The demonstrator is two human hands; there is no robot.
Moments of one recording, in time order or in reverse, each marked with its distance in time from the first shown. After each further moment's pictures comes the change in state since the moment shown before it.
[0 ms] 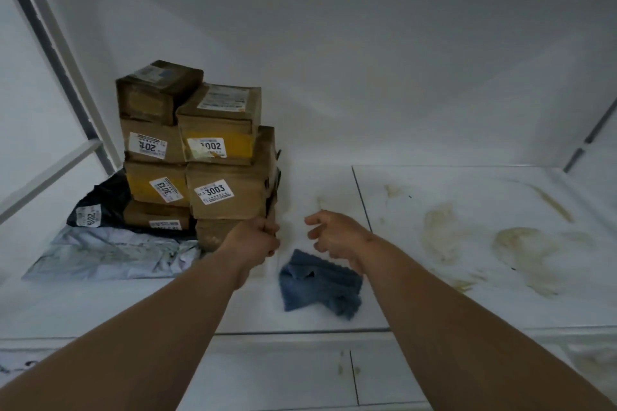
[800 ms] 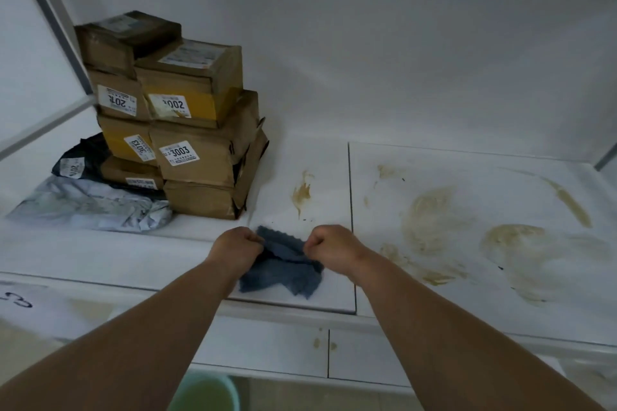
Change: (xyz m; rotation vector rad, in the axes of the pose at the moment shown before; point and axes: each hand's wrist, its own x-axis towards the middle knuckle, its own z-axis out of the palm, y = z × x) left_hand -0.015 -0.029 0.082 0.196 0.170 -0.109; right_hand -0.003 0.090 -0.037 -0.341 -0.041 -0.129
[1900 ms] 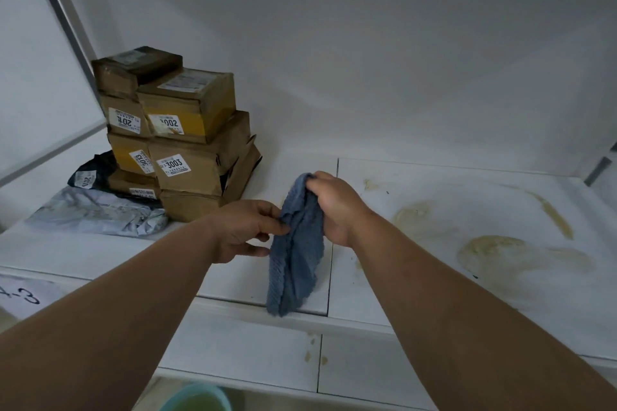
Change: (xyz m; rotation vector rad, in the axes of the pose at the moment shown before) left_hand -0.052 0.085 -0.011 -0.266 -0.376 0.014; right_hand -0.023 -0.036 -0.074 0.849 0.043 -0.063
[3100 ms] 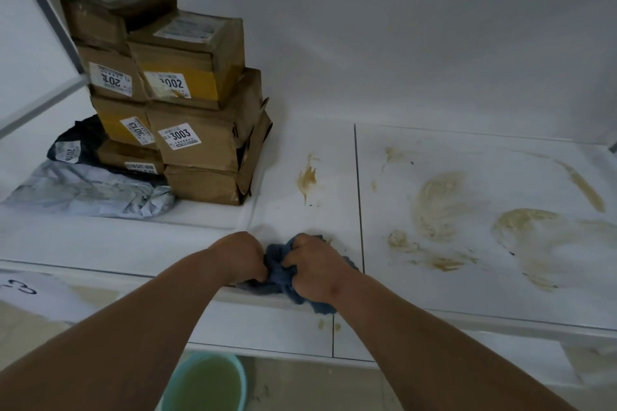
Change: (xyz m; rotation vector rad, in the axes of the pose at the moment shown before) left_hand 0.051 -0.092 -0.041 1.075 -0.086 -0.116; right_hand 0.015 0.131 0.060 -1.220 -0.286 -0.249
